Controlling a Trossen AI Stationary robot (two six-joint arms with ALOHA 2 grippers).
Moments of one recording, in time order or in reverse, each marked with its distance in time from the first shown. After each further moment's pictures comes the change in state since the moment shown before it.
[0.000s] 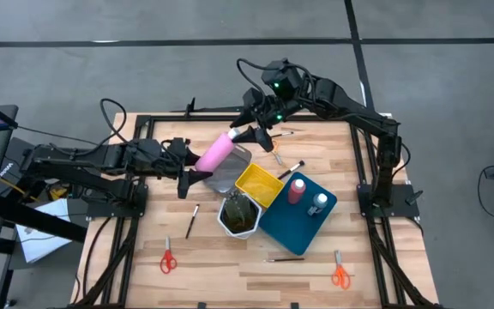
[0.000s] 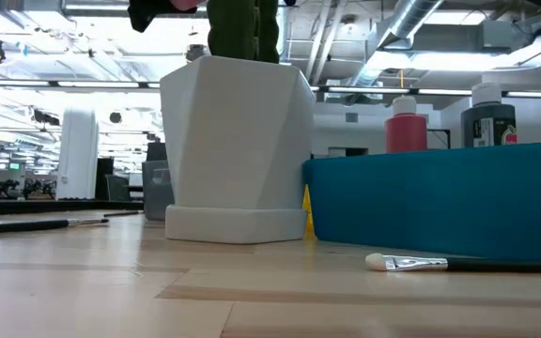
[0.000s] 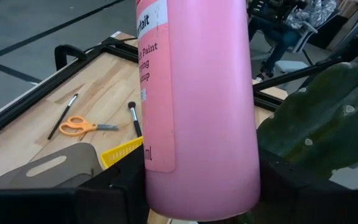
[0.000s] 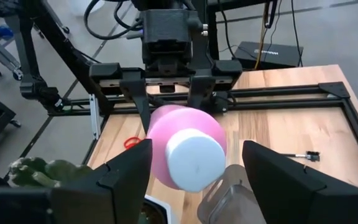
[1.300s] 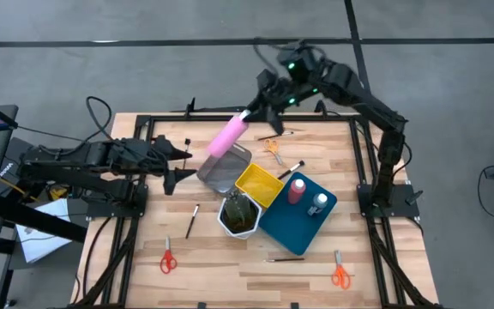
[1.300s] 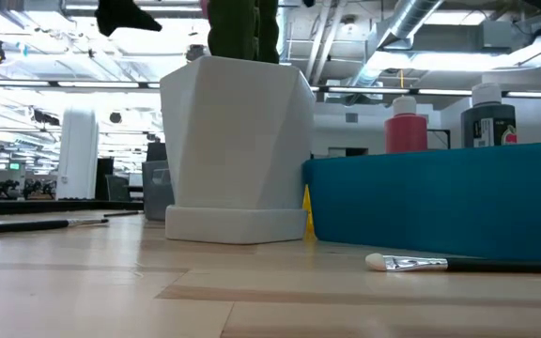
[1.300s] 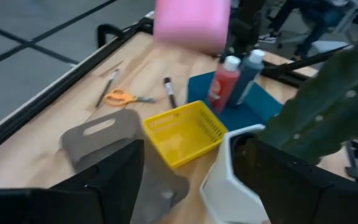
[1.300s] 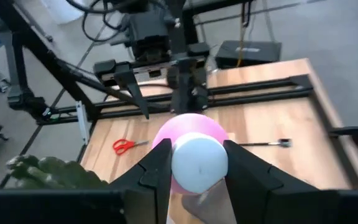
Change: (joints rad) left arm 0.010 -0.144 0.000 -0.264 -0.094 -0.014; right arm -0.103 -0.019 0.093 -0.126 -0.018 -0.003
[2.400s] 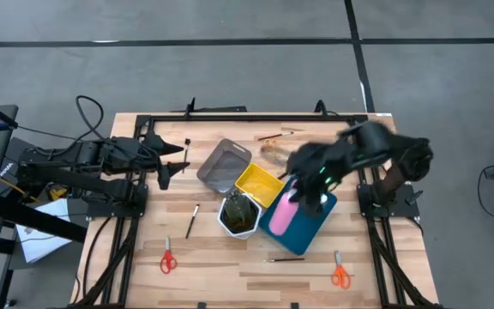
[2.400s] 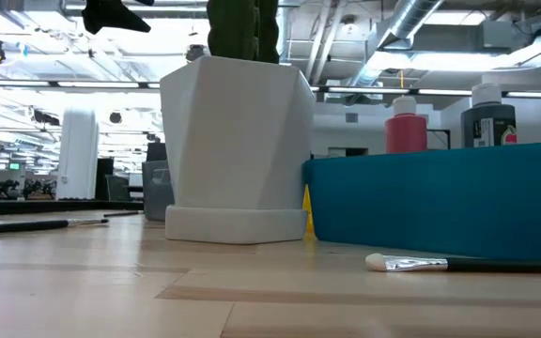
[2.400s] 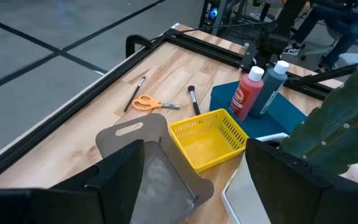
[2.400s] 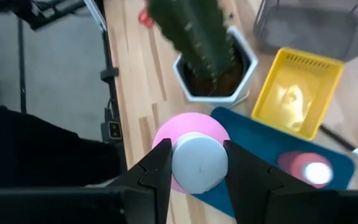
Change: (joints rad) left arm 0.000 -0.066 0.000 -0.052 -0.095 -0.004; right arm 0.634 -0.122 -0.021 -0.552 0.491 0.571
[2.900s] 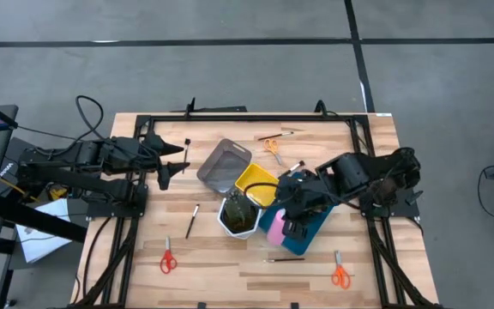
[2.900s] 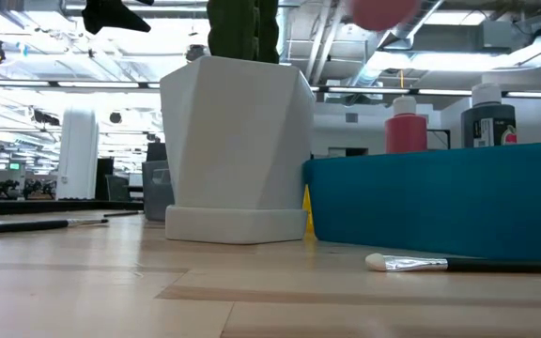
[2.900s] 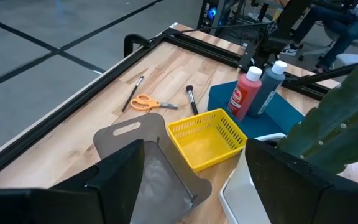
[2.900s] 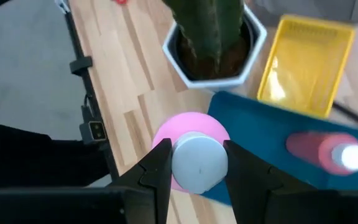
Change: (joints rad) left arm 0.000 0.000 0.000 0.001 0.008 -0.004; right arm 0.120 0.082 -0.065 0.008 0.135 0.199
